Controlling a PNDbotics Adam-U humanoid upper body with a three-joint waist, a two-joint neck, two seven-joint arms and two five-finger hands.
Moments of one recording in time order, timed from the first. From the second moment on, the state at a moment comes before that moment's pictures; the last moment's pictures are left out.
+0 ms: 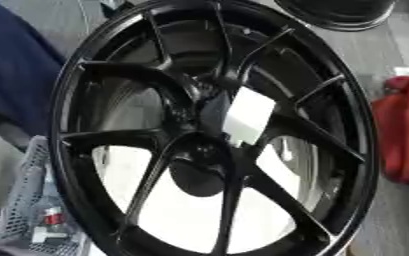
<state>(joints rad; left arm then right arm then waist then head) -0.11 0.39 0.08 -1.98 0.41 0.11 0.11 -0.45 -1.17 -0.23 -1.32 0.35 0.50 0.24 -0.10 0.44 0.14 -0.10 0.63</state>
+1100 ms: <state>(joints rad) -0.11 0.38 0.08 -1.98 0.43 0.10 0.10 -0.43 -1.14 -0.25 -1.38 0.36 0.48 0.29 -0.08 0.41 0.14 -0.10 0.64</state>
